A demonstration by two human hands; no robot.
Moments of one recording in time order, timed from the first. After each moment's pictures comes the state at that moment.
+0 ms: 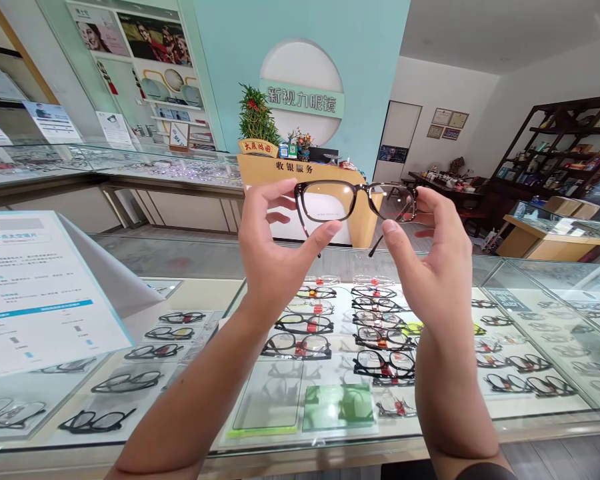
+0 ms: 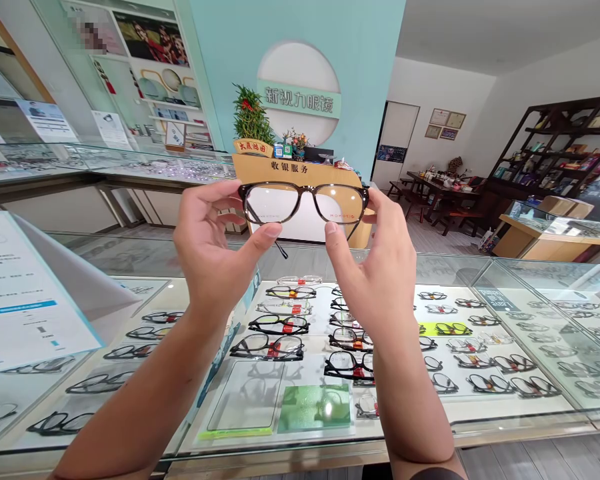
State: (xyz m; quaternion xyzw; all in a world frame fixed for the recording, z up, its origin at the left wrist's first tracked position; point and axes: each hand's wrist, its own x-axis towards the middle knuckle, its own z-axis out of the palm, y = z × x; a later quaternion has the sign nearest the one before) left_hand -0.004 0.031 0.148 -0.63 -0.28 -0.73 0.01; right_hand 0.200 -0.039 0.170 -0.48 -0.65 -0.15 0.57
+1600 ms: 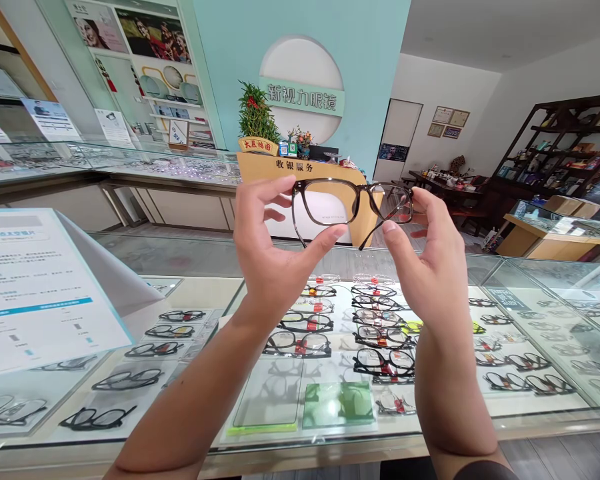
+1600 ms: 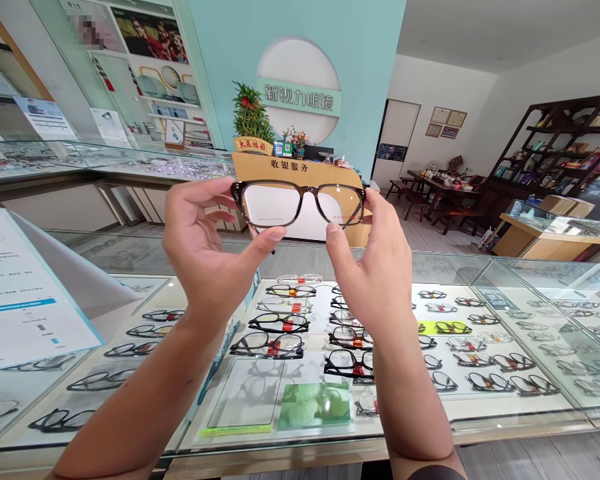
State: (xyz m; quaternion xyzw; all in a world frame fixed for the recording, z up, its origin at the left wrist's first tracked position) left_hand -0.004 0.023 0.150 -0.62 -0.27 -0.73 0.04; right_hand 0.198 -0.037 0.170 -0.49 -0.66 -0.11 0.56
